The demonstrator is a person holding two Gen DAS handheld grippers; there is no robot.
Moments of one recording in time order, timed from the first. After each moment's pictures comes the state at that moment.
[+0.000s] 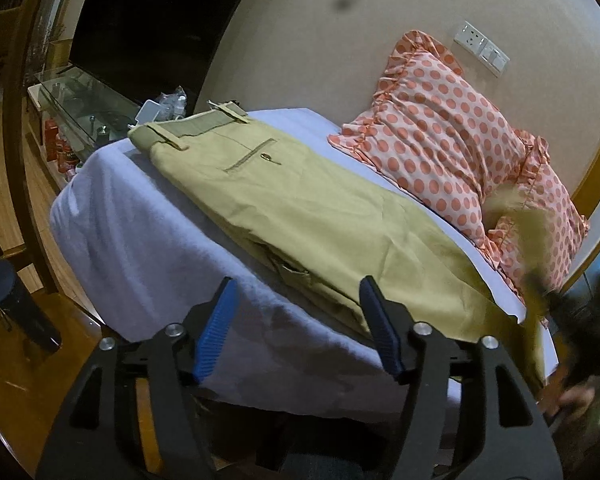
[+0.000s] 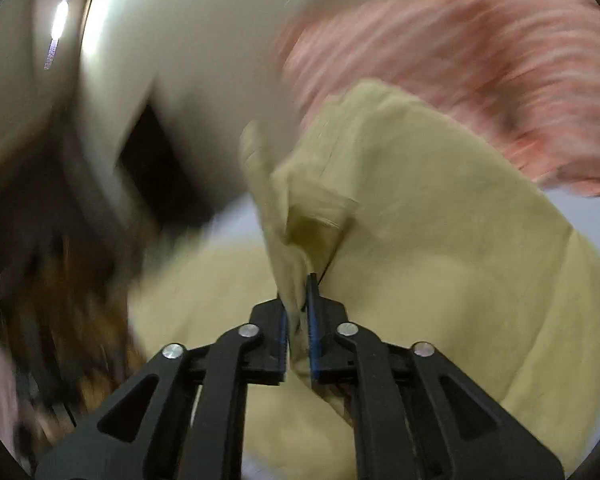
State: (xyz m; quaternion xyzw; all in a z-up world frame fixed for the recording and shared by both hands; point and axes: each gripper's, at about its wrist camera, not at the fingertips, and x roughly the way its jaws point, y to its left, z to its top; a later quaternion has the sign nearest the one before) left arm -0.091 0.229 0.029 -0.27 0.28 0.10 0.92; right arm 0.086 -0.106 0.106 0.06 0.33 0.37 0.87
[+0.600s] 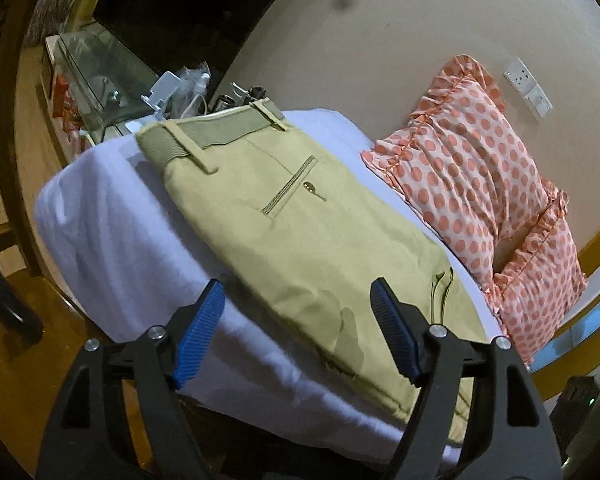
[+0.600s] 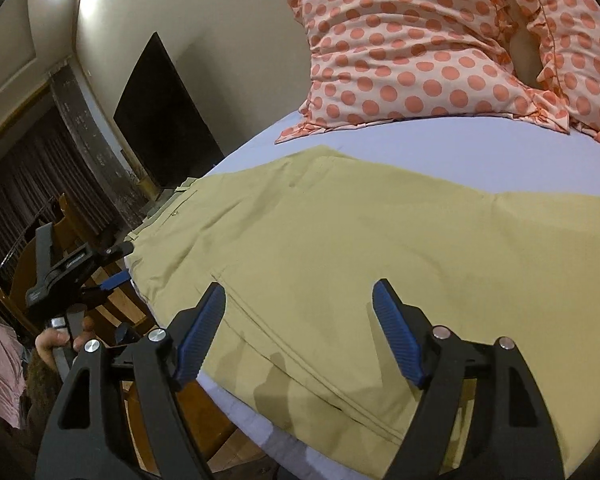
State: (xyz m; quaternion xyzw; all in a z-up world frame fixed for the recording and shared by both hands) left arm -0.043 0.295 0.019 -0.35 0.29 0.11 0.88; right arm 0.068 -0.106 0.075 0.08 0.36 0.36 0.86
